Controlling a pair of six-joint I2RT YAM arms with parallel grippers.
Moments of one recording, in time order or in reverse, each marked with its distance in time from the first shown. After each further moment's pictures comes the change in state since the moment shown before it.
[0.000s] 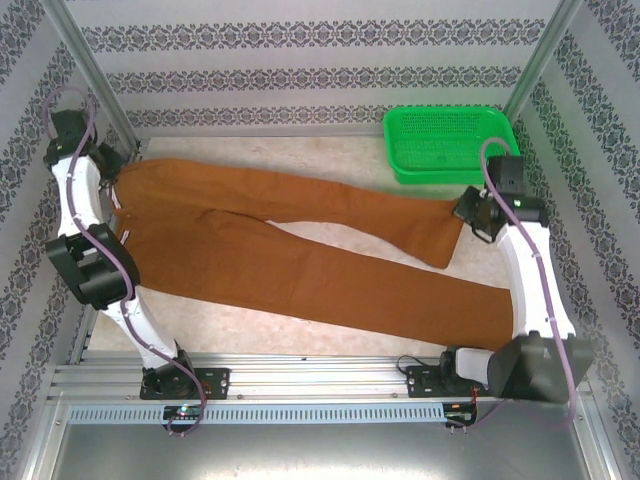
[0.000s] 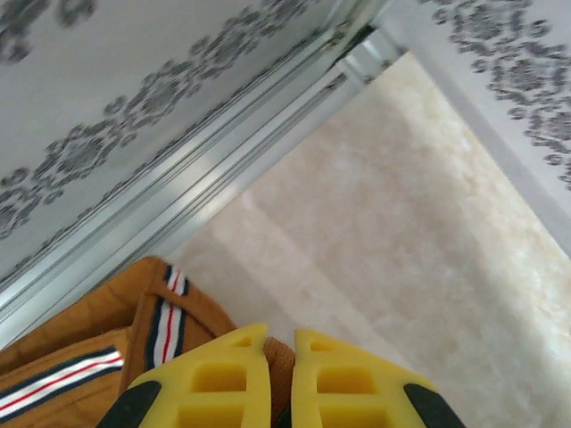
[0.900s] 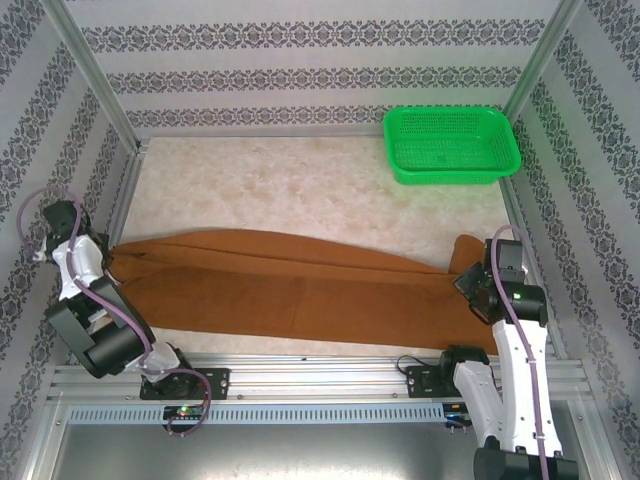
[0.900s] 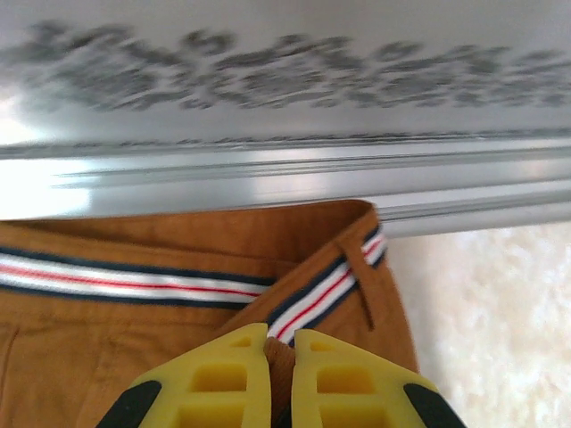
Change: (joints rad) left arm 0.230 -0.495 -0.837 0.219 -0.185 -0.405; right arm -0.027 -0.537 -0.396 -0.229 0.048 0.246
